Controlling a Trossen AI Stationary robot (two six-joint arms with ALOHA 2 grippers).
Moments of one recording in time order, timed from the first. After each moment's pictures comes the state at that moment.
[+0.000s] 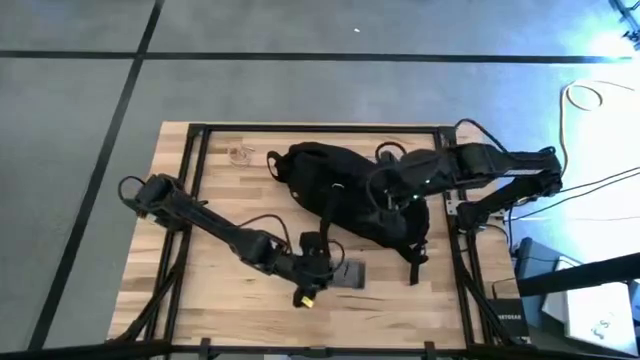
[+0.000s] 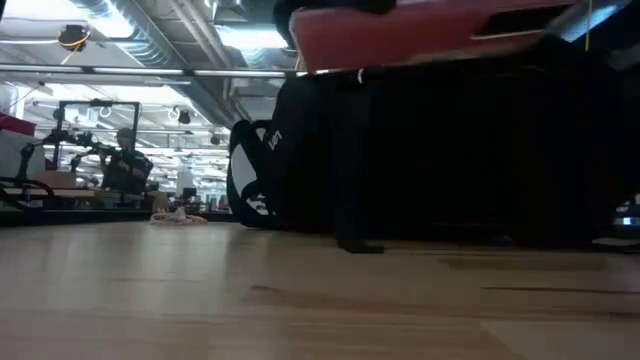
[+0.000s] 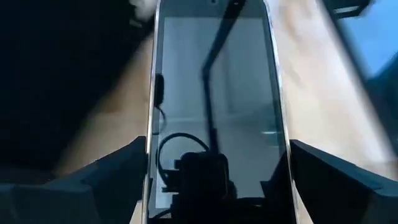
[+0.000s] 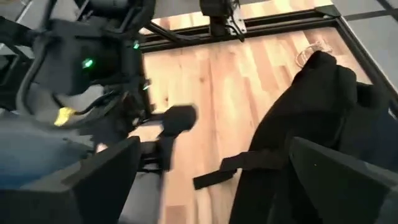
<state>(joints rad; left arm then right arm) -0.43 1.83 1.42 -0.38 -0.33 -0.17 0.19 1.35 1.65 -0.95 0.06 0.27</state>
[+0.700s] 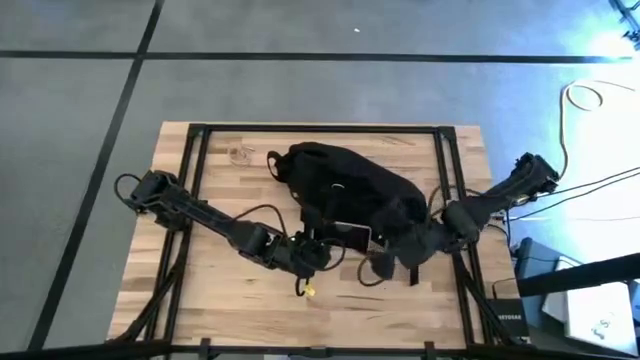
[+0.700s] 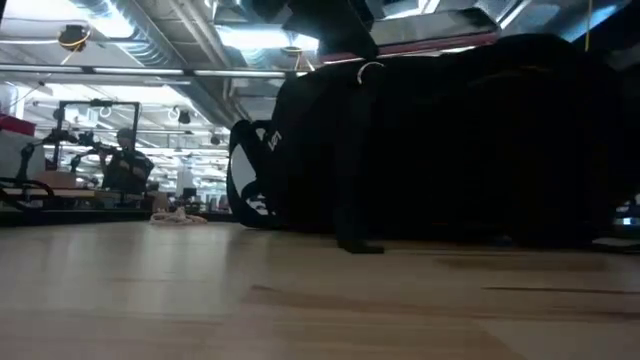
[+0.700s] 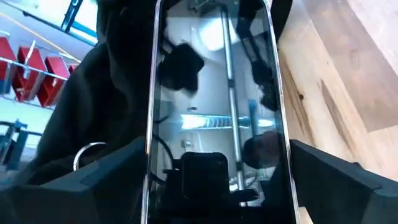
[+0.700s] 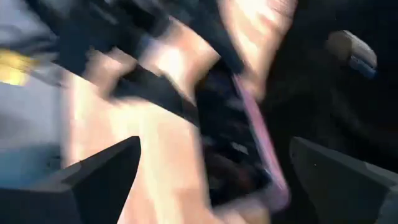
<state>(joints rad) -0.40 1.79 1.43 -0.35 -0.81 0.40 0.54 1.36 1.32 -0.80 0.51 0.73</state>
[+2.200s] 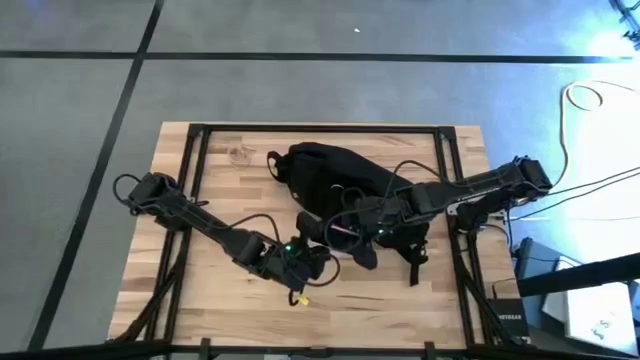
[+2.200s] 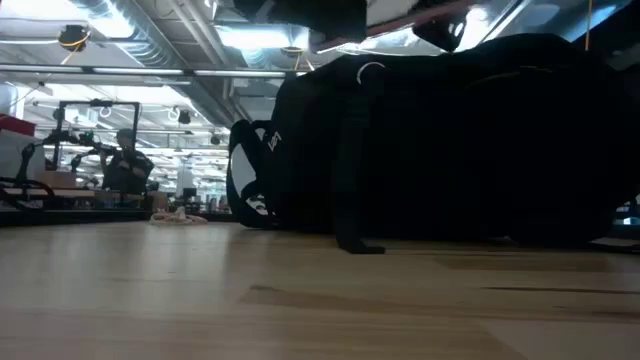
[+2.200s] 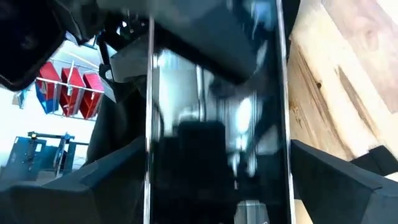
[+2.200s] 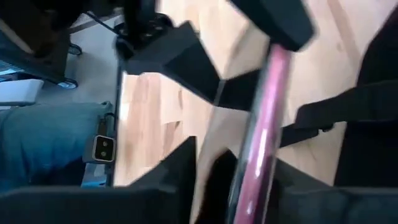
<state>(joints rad) -0.45 1.79 1.43 -0.35 -0.95 0.52 0.25 1.46 1.21 -0.53 -0.13 0.48</state>
